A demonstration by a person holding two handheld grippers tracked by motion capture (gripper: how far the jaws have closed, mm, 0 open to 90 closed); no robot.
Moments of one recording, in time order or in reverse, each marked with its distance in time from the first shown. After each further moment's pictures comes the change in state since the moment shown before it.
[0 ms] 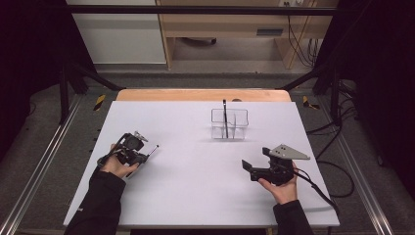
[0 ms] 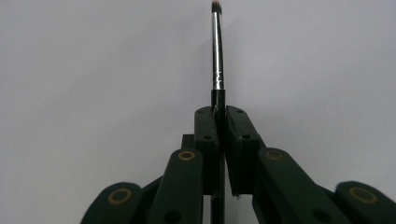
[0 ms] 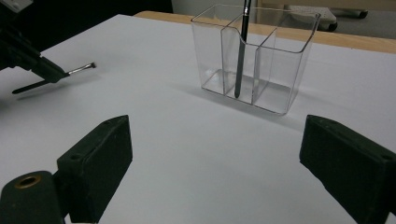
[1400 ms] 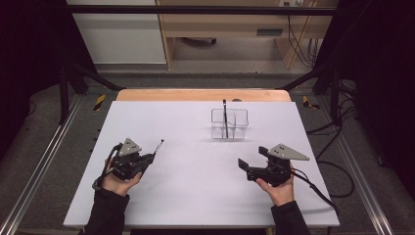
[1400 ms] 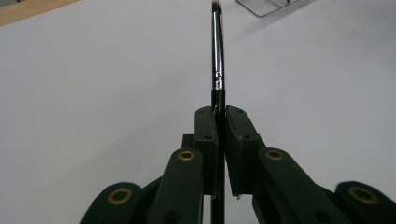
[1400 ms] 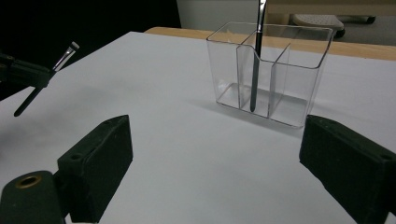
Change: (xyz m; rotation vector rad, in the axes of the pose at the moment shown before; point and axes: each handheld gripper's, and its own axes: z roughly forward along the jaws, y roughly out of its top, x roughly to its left) left arm -0.052 -0.027 -0.044 -0.413 -0.014 -0.066; right arm 0.013 0.007 -0.001 -0.047 0.030 0.038
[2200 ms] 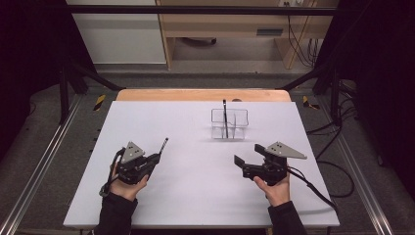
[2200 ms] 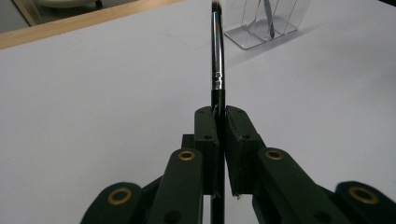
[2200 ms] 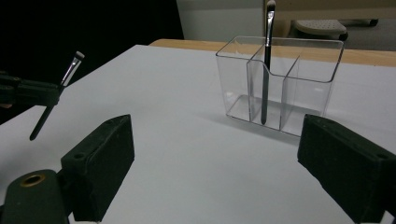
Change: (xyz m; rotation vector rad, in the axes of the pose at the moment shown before) left arm -0.024 0.000 0.000 -0.126 0.015 -0.029; right arm 0.010 0.009 0.004 -0.035 0.010 0.032
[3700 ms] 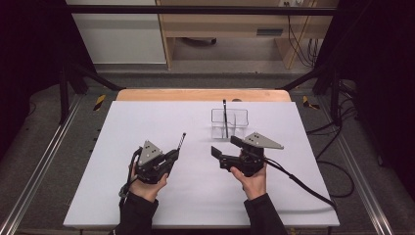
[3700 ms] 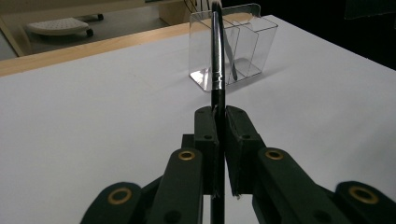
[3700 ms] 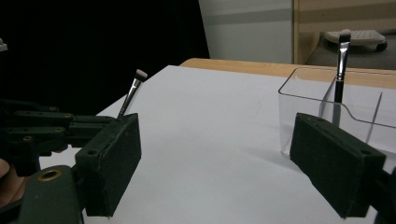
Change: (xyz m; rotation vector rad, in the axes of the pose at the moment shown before) left arm -0.043 0.020 0.016 -0.118 -0.033 -0.029; right arm 0.042 0.025 0.038 -0.049 0.096 0.026
